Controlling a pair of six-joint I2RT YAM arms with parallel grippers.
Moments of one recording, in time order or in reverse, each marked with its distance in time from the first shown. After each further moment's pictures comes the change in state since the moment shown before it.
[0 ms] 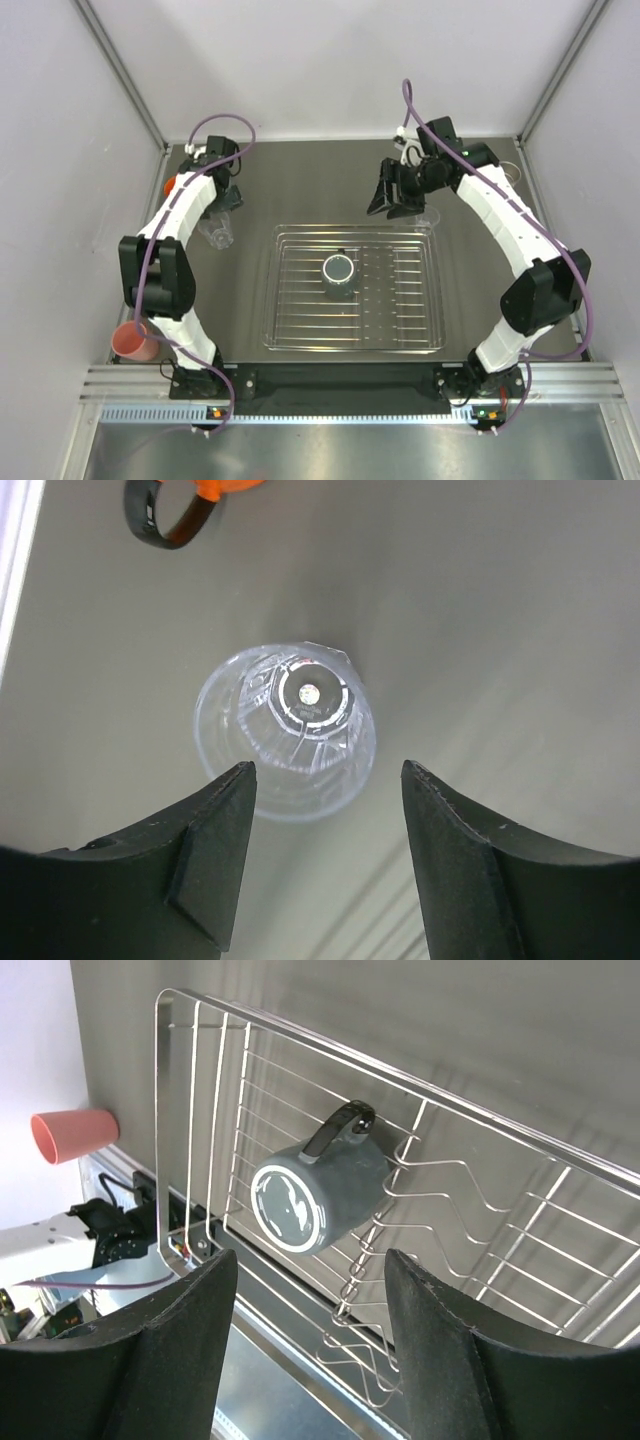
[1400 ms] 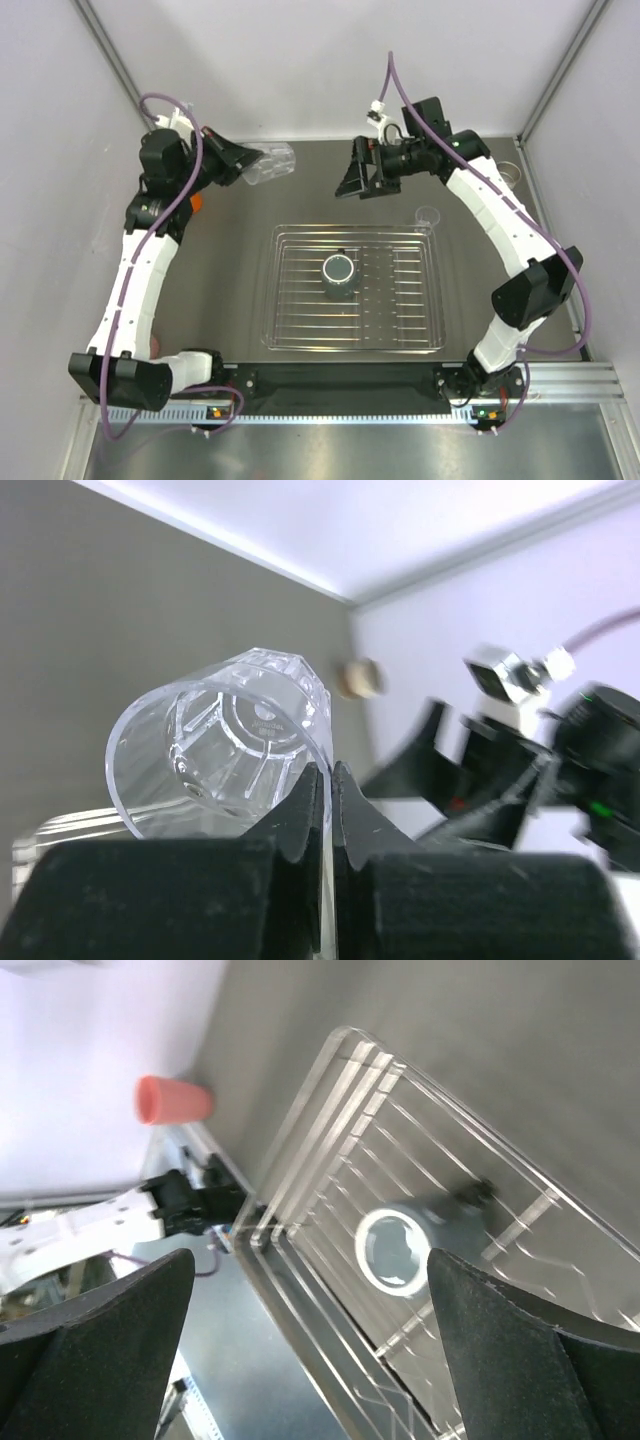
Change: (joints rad) left arm 0.016 -0.522 -0.098 0.423 0.792 -0.332; right arm 0.083 0.061 0.198 0.061 -0.161 -0.034
